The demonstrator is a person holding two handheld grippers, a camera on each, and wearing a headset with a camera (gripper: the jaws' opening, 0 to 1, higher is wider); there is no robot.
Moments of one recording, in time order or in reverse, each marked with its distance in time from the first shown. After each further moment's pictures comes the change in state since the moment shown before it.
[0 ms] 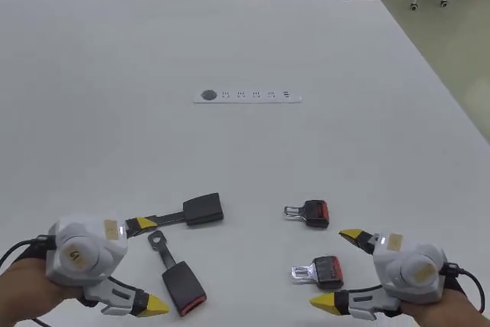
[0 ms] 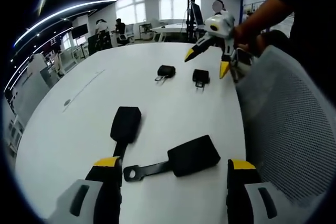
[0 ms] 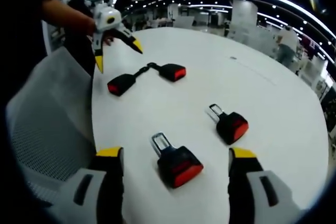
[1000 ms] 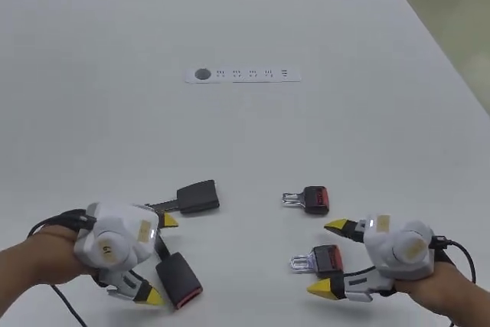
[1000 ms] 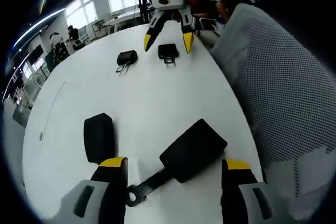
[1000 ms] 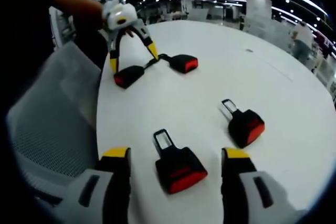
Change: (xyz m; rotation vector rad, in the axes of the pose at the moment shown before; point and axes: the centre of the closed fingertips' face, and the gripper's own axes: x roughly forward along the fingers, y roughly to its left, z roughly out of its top) left arm 0.042 -0.008 -0.016 0.349 0.181 -0.217; right arm 0.021 0.003 -0.008 -0.024 0.061 0.148
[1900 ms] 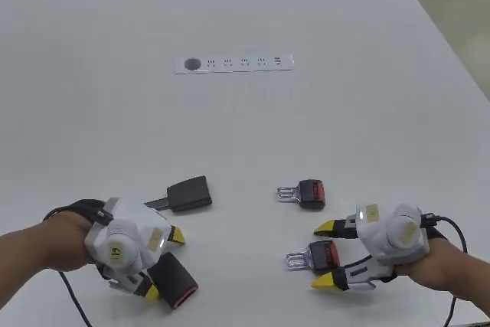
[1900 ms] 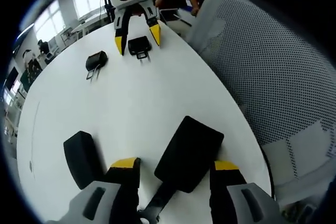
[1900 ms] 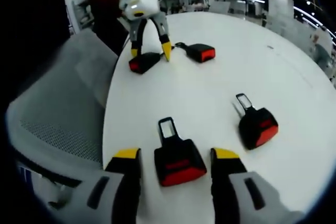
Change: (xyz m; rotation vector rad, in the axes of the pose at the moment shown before) left arm 0.018 -0.007 0.005 0.126 0.038 -0.156; right arm 0.001 0.007 -0.015 -0.099 0.081 0.164
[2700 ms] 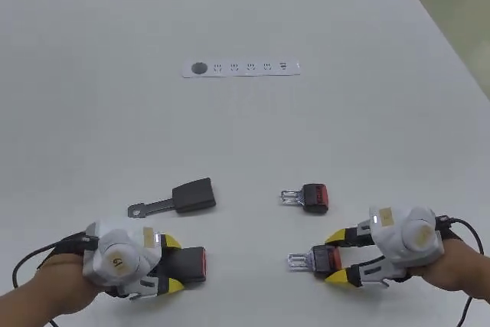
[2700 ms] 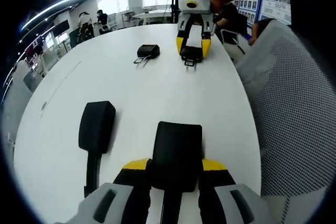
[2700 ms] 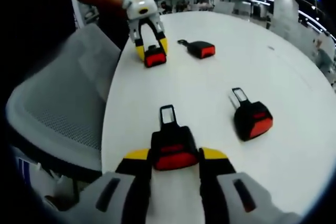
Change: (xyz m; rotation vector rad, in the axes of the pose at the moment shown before) left arm -0.001 0.010 0.000 -0.402 -0.125 0.269; right arm -0.011 -0.006 -0.015 -0.026 -0.003 0.003
